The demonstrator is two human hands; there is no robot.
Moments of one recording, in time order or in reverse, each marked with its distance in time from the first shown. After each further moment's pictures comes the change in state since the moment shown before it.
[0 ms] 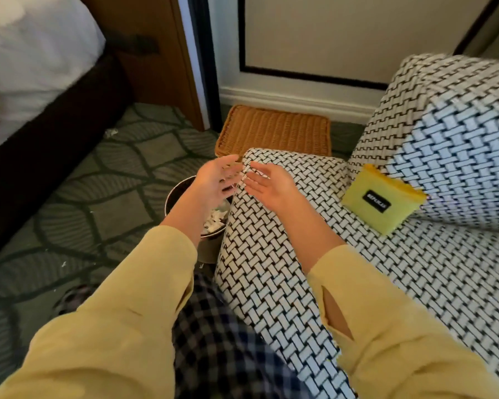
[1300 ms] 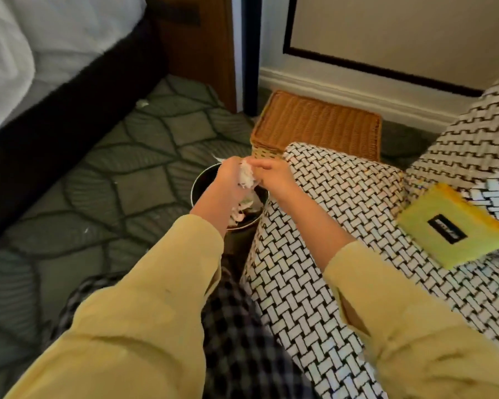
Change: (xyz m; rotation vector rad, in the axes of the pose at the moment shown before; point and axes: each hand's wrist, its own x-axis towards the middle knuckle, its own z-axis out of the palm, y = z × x) left_hand 0.036 -0.004 -0.030 -0.260 0.211 -0.105; right_hand 0.055 0.033 0.039 -0.835 -0.074 -0.257
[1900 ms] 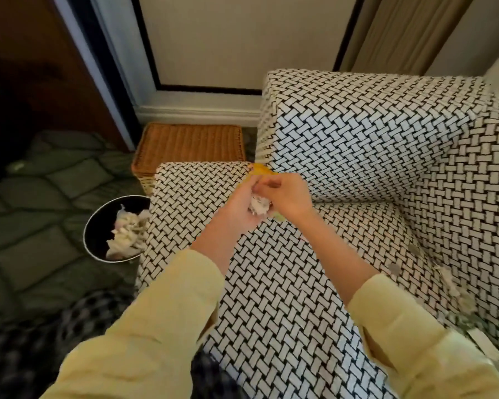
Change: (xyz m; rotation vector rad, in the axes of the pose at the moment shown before) left_hand -0.154 -0.115 0.176 0.139 -0.540 -0.217; right_hand -0.175 0.031 -0.209 -0.409 0.506 -0.102
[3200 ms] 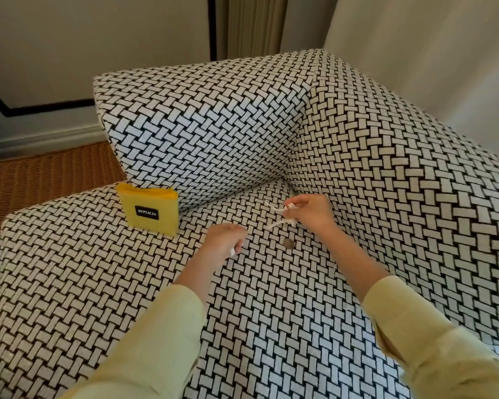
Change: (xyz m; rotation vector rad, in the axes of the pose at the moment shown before) left_hand 0.065 -0.129 0.085 0.895 -0.019 -0.024; right_hand -0.060 0.184 -0.144 0.158 0.320 0.573
